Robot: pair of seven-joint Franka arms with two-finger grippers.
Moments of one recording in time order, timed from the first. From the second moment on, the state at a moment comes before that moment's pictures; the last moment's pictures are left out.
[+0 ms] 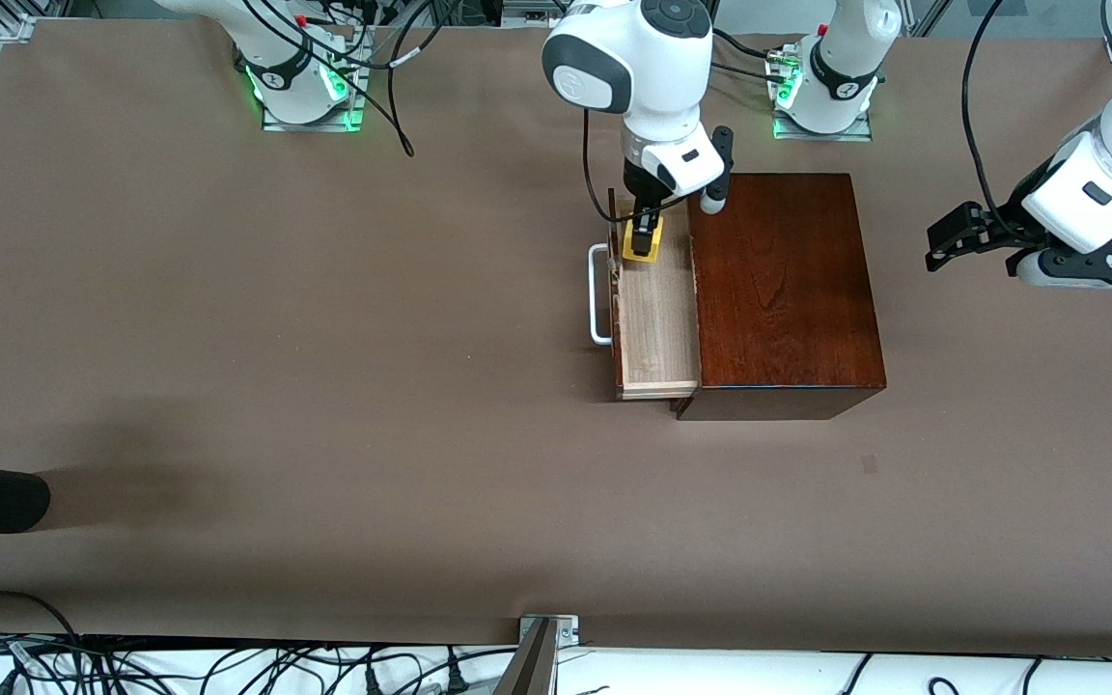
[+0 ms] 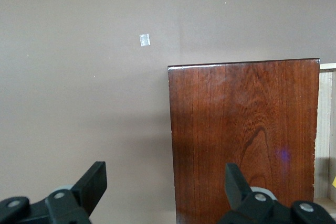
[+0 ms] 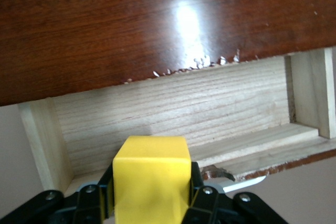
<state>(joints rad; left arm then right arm) -0.08 0.02 -0.01 -1.65 0.00 1.63 -0.06 0.90 0.75 0.22 -1.09 -0.33 1.93 -0.26</state>
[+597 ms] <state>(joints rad) -0.08 0.02 -0.01 -1.65 0.00 1.63 -0.06 0.91 0.84 0.20 -1.08 -0.34 2.03 -0.40</state>
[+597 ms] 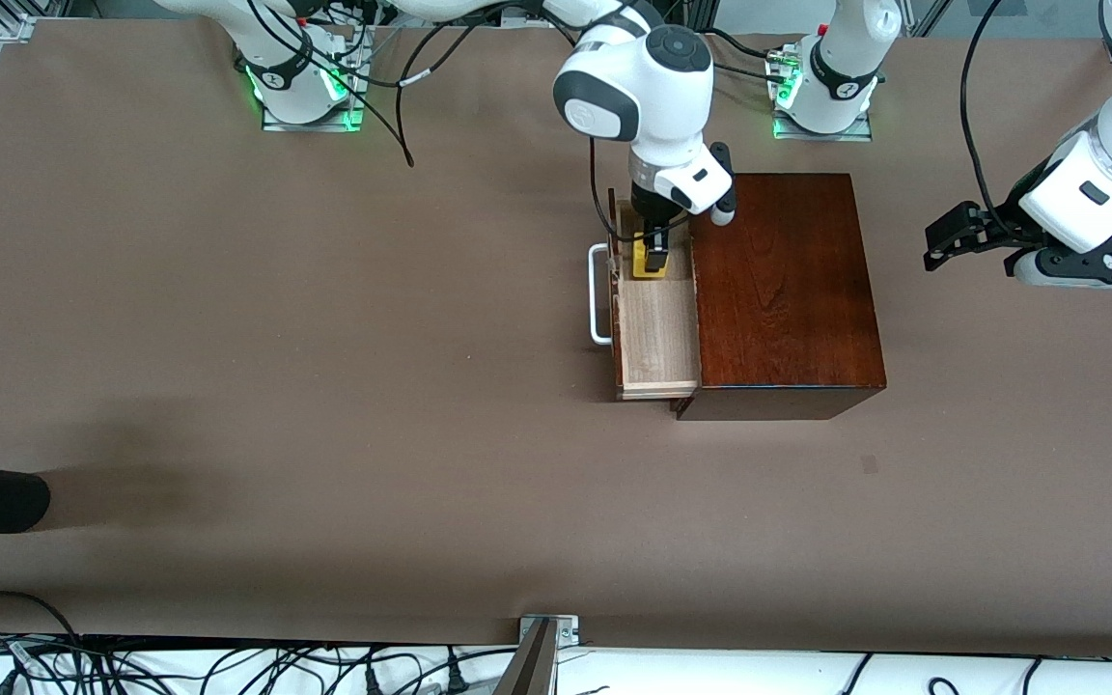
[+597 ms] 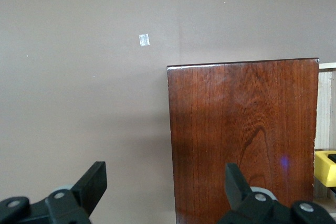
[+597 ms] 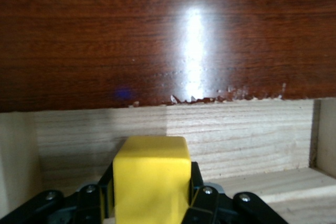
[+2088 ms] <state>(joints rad) -0.08 0.02 -0.01 -1.65 0.00 1.63 -0.06 0.90 0.86 0.19 -1.09 -0.34 2.03 -0.45</state>
